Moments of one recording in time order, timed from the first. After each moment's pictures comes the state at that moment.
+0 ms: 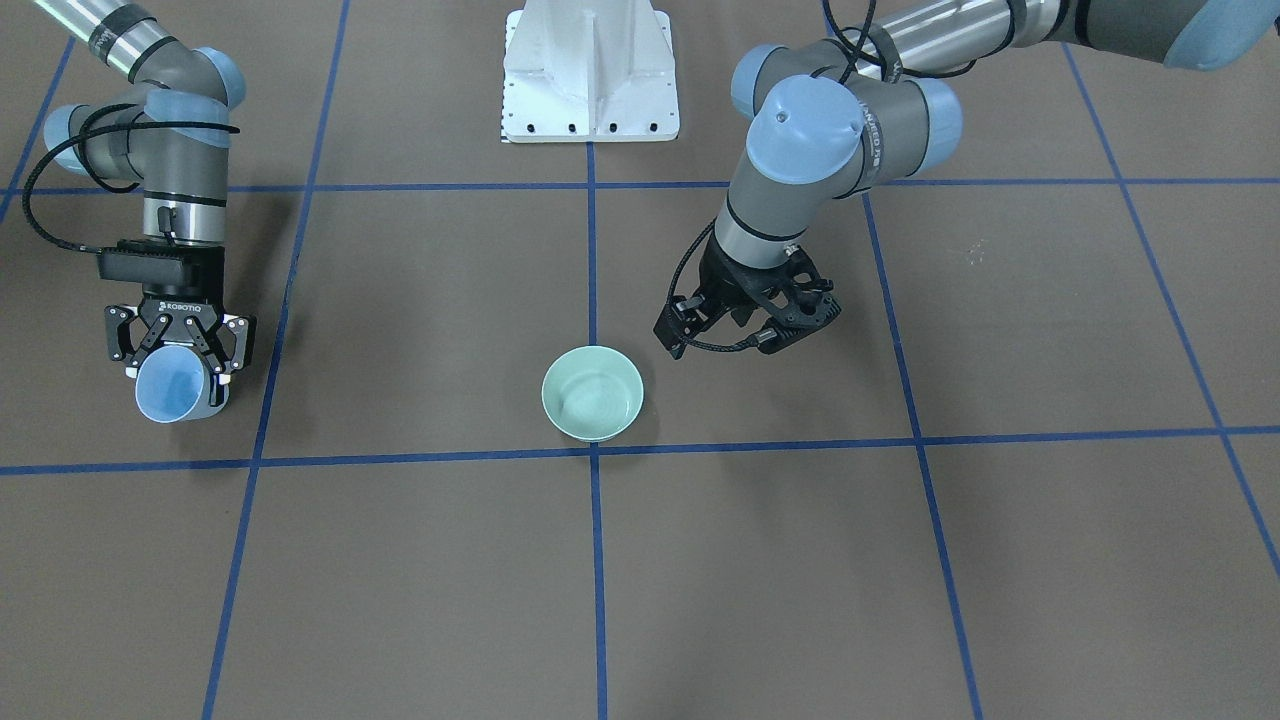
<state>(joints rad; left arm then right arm) -0.68 -2.25 -1.61 -1.71 -2.01 -1.65 0.51 -1.59 1.68 -0.74 0.95 1.08</state>
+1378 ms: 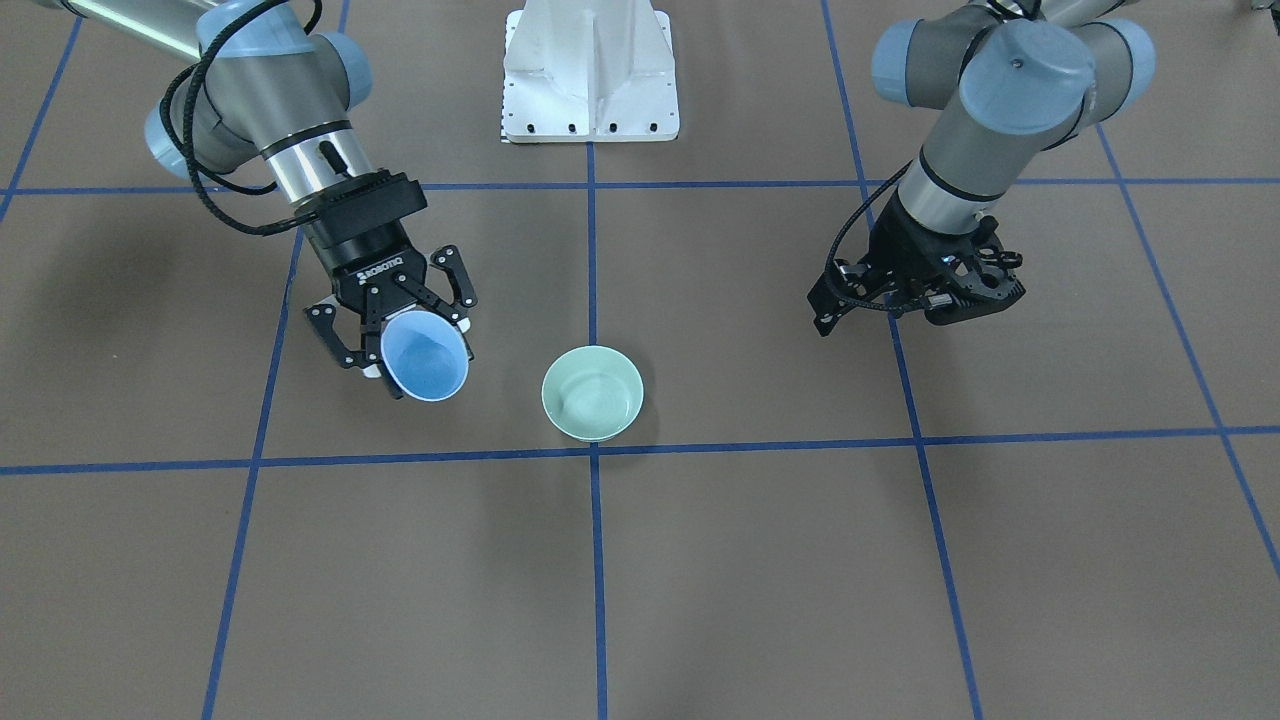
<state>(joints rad) -0.84 -1.98 -1.84 -1.70 -2.08 -1.30 0.60 -1.14 1.77 -0.82 1.40 0.50</state>
